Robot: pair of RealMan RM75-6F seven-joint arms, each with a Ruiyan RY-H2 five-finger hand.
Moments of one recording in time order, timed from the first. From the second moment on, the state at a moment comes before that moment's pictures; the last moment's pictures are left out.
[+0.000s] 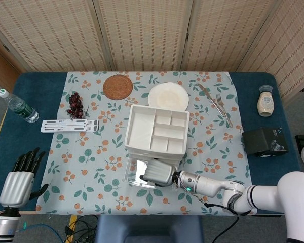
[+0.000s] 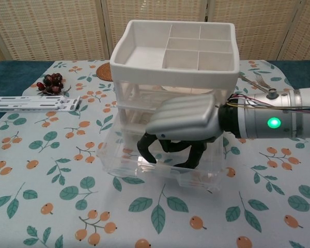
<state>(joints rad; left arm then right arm) -0.12 -1.16 -0.02 -1.79 1.50 1.46 0.33 1.05 -1.46 -0.05 -1.49 -1.71 0.78 -0.06</state>
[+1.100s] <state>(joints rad) -0.14 -1.15 -0.03 -1.79 1.52 1.45 0.31 0.89 -1.23 -0.06 -1.73 -1.79 1.06 -0.17</state>
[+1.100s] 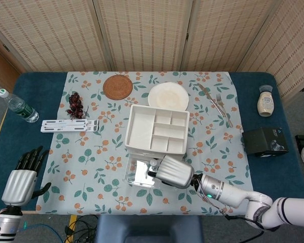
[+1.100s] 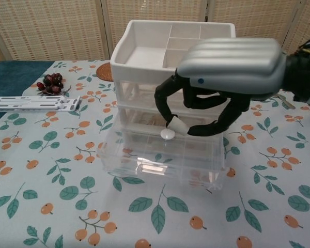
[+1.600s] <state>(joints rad) -0.15 -1.16 -0.02 -1.78 1.55 1.45 0.30 0.67 -1.15 -0.18 -1.72 -1.82 1.20 -0.16</state>
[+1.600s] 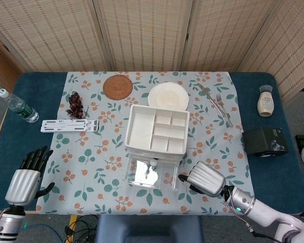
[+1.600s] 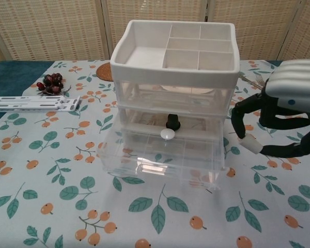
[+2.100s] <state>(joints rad) -0.14 -1.16 -0.02 -1.77 1.55 1.45 0.28 0.65 -1.30 -0.13 -1.57 -1.70 1.07 -0.06</state>
